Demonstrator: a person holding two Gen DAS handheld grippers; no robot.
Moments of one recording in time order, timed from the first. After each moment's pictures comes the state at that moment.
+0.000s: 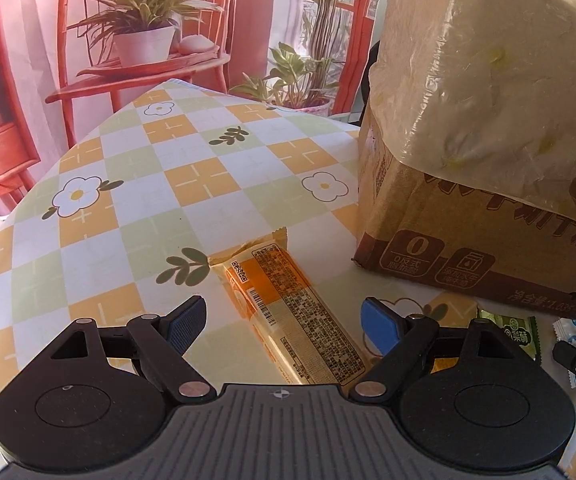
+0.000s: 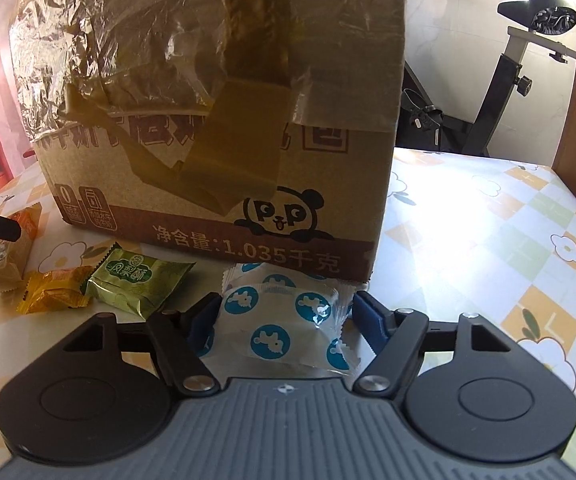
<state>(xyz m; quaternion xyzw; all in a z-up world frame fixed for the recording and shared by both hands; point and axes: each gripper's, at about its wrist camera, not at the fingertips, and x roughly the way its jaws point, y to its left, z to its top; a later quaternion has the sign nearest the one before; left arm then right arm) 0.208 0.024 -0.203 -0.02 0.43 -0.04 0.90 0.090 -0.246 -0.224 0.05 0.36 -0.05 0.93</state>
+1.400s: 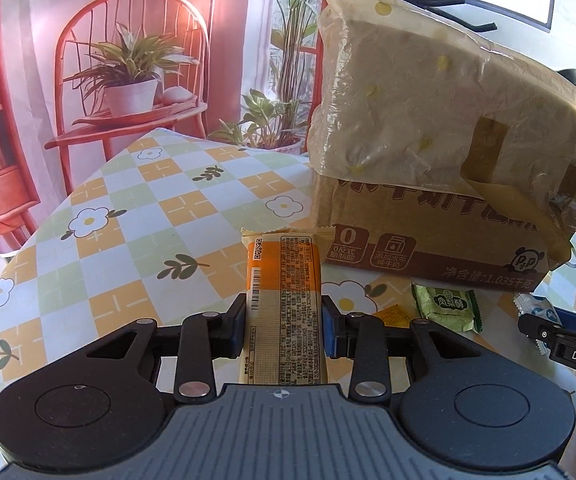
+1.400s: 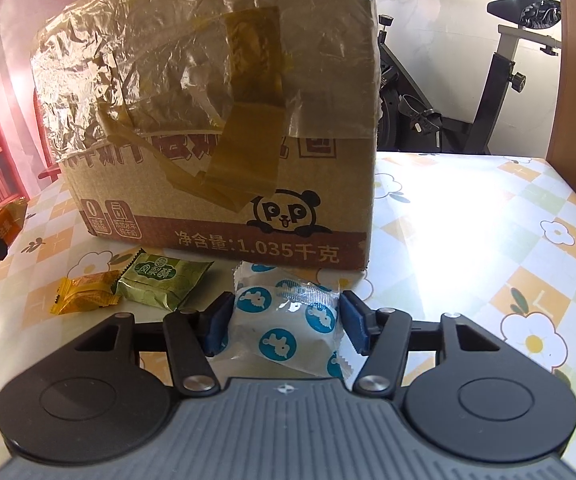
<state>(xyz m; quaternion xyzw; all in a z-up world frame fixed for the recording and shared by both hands) 0.130 0.008 -0.169 0.00 0.36 -0.07 0.93 0.059 -0.250 -0.209 0.09 0.34 -0.03 0.94</state>
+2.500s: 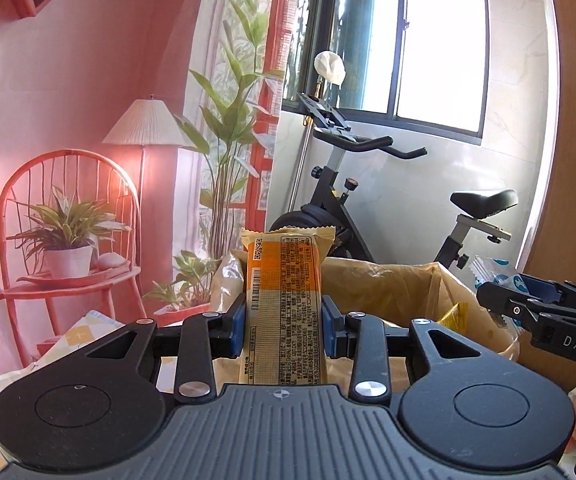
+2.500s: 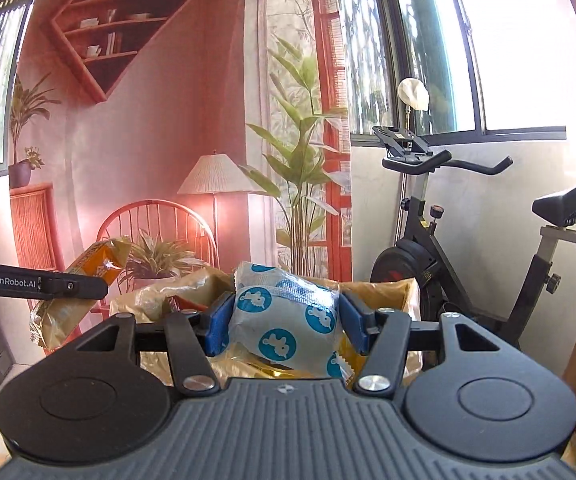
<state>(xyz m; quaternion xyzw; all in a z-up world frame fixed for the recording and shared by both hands) 0.181 -0.064 -0.022 -0.01 0.18 -0.16 0.97 0.100 -0.257 -0.011 0.03 0.11 0.04 0.99</state>
